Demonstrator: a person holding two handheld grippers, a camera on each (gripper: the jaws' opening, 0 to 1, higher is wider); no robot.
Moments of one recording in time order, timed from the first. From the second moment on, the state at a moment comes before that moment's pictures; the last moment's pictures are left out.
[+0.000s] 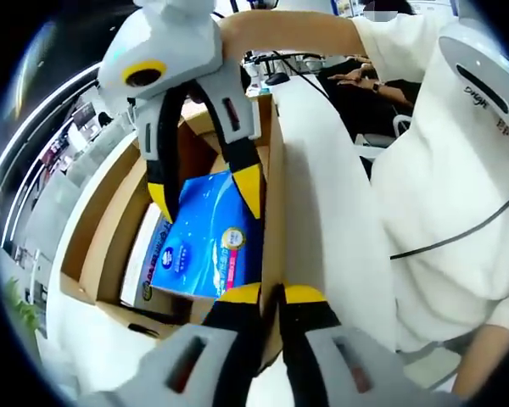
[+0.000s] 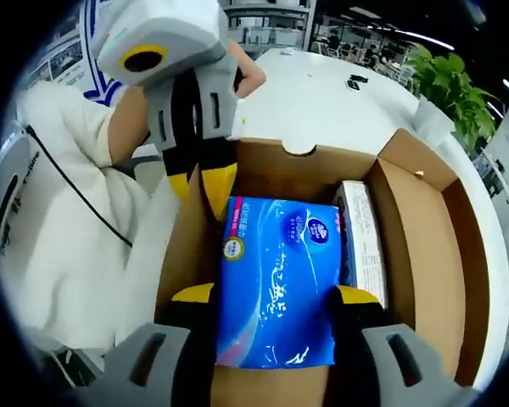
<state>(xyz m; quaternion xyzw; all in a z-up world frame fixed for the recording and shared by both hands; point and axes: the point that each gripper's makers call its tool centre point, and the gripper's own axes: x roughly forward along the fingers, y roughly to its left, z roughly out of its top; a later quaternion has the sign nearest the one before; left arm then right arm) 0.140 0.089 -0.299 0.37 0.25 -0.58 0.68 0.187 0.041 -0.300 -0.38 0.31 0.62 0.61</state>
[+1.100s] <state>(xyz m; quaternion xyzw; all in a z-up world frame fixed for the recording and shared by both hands) 0.141 0.089 -0.299 0.37 0.25 -0.58 0.68 0.199 -0.039 -0.300 -0.42 0.33 0.60 0.59</state>
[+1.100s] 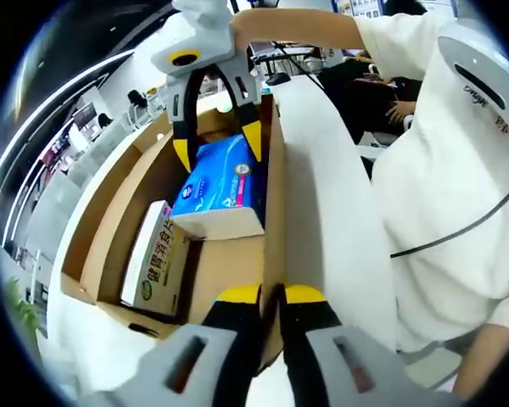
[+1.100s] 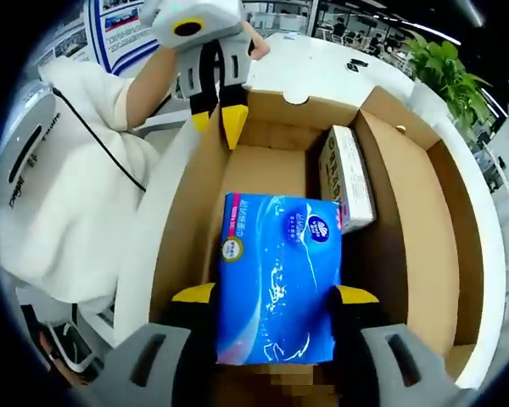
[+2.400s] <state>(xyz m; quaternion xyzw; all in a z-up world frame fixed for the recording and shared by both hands) 0.140 0.089 -0.299 0.37 0.26 -0.58 0.68 0.204 -0.048 -0.307 -0.45 0.41 0.57 0.55</state>
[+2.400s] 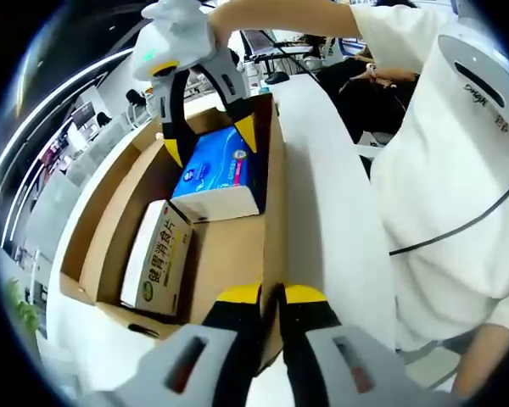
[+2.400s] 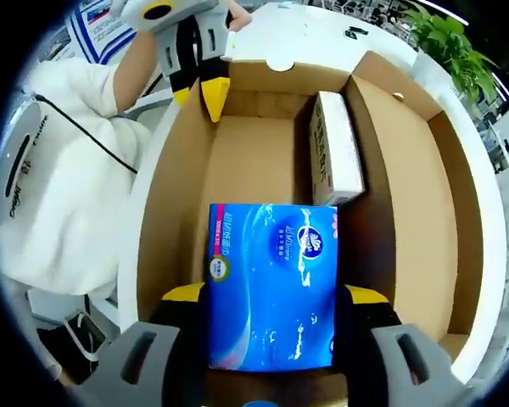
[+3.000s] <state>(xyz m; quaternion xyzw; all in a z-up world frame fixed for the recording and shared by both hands) 0.141 0.089 -0.299 0.37 0.25 -0.58 0.68 0.201 -0.044 -0.334 -0.47 0.44 0.56 0.52</state>
